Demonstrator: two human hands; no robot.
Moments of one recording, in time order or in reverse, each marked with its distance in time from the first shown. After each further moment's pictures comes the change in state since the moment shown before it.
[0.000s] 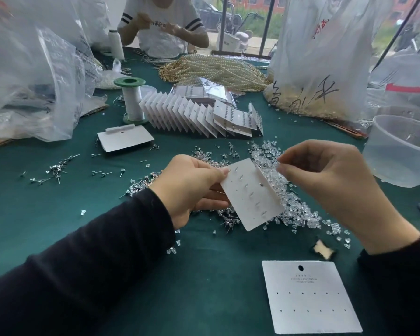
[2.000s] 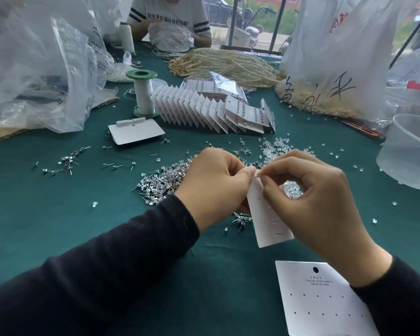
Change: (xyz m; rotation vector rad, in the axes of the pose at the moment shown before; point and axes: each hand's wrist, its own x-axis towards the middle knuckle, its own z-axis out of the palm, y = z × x) left_hand -0.002 -0.011 0.009 0.276 -0.005 0.315; right_hand -0.018 -0.007 0.045 -0.184 0.079 -0.300
